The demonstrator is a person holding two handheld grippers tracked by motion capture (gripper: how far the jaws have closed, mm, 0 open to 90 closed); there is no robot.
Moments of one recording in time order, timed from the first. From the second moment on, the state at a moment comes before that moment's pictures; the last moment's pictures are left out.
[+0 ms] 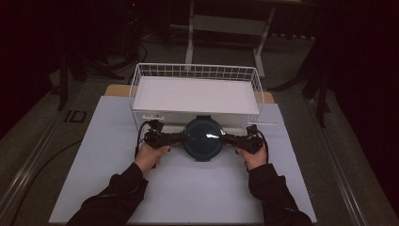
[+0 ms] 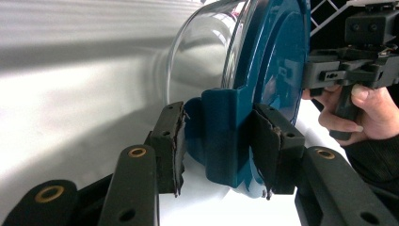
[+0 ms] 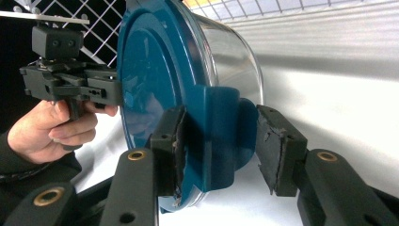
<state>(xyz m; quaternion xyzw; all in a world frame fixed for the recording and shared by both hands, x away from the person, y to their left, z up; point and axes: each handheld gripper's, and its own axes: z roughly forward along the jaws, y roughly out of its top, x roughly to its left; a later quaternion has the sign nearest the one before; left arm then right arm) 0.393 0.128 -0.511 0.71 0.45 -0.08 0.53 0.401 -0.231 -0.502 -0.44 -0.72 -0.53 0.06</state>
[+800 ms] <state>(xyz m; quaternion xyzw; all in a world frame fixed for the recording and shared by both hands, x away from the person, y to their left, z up) 0.404 0.144 -0.517 0.69 0.47 -0.04 0.55 0.408 -0.208 -0.508 -0.45 -0.71 -0.55 0.00</state>
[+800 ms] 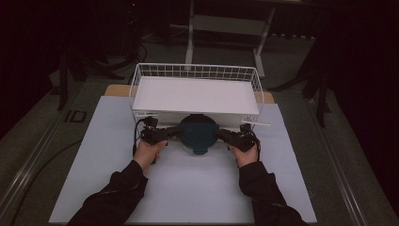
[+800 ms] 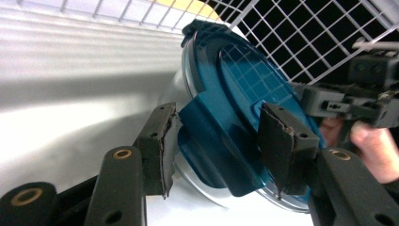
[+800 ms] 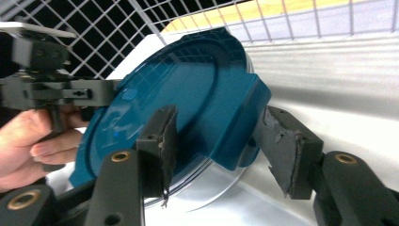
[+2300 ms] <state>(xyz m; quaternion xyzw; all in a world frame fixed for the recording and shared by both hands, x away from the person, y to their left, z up) 0.296 0.141 -0.496 0.76 0.35 0.05 0.55 0.336 -0.146 -0.502 -0.37 -0.80 -0.46 -0.02</state>
